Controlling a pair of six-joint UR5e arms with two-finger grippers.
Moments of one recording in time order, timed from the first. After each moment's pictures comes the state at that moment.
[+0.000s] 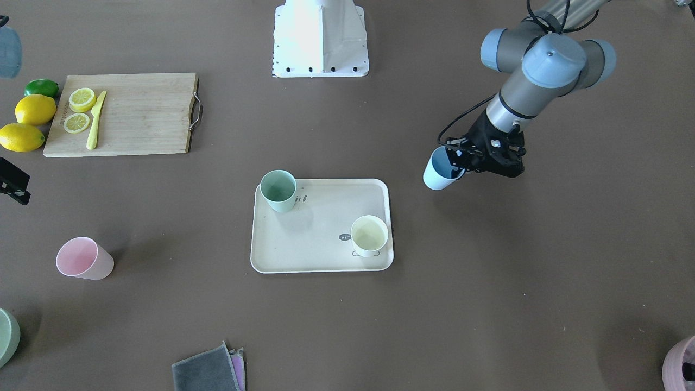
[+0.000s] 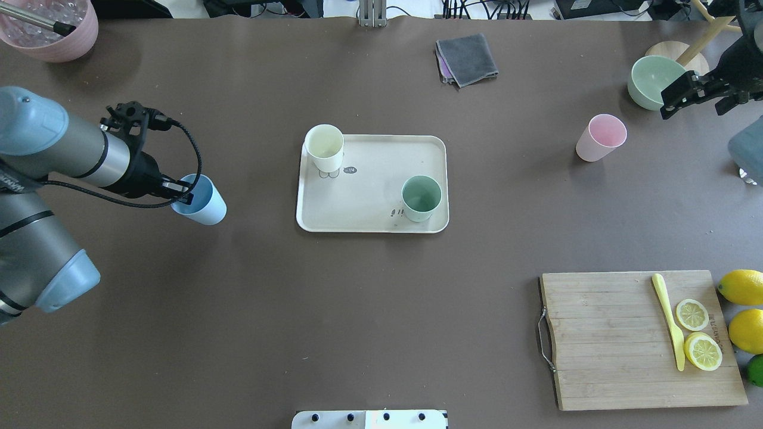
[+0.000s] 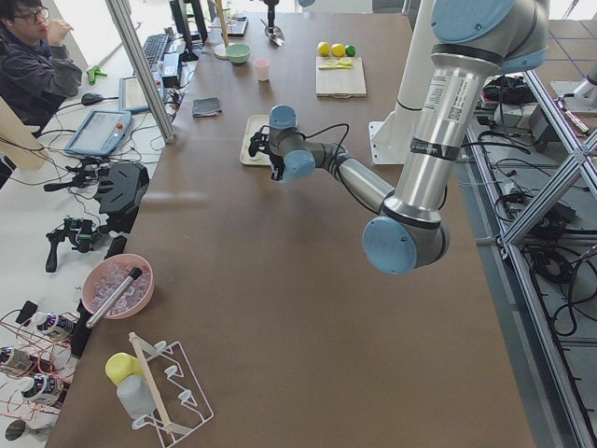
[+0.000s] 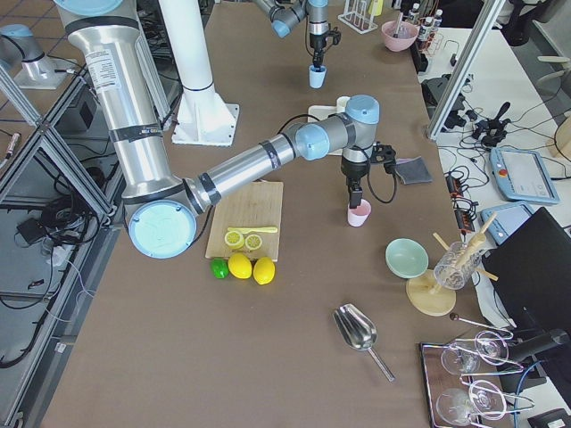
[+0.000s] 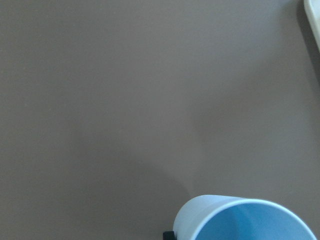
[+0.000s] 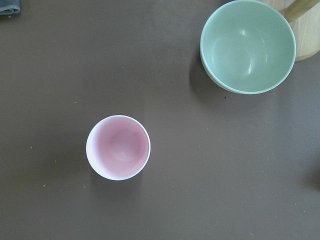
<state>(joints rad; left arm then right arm) -0.73 -1.94 -1.75 -1.94 -2.08 -0.94 1.21 -1.32 1.81 -1.66 2.20 0.47</state>
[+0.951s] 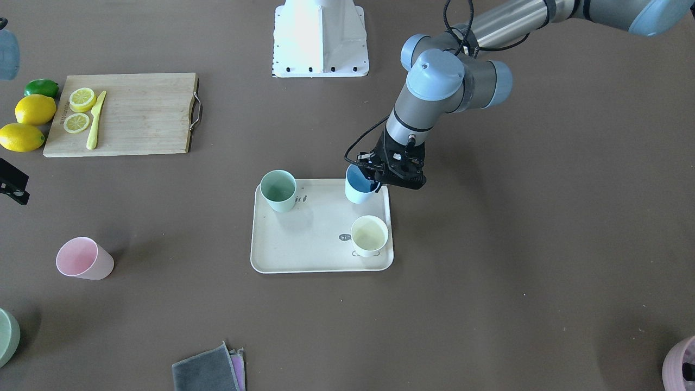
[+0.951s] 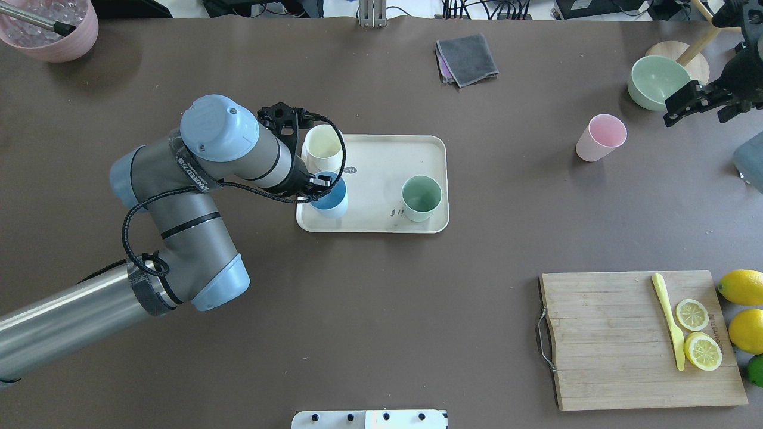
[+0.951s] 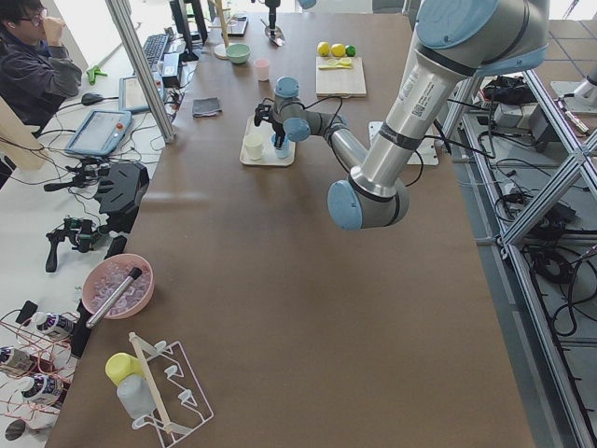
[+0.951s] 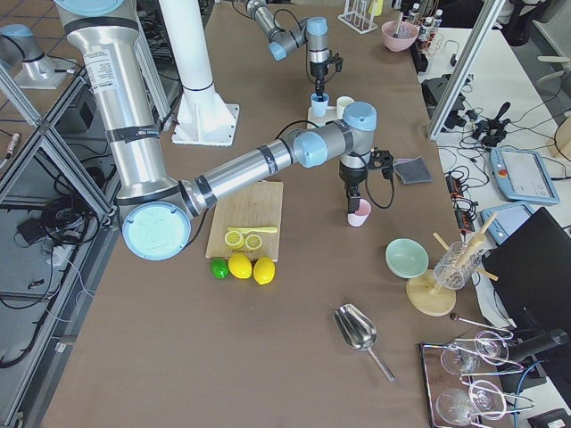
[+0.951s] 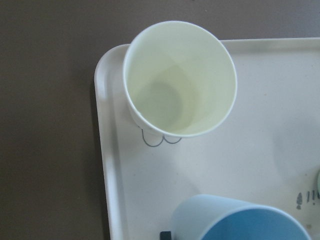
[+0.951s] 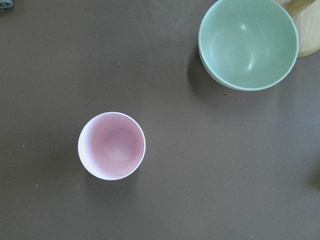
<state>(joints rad) -0.62 -2.20 -1.57 -1.93 -1.91 -1.09 1.20 -1.34 1.79 -1.62 2.20 0.48</state>
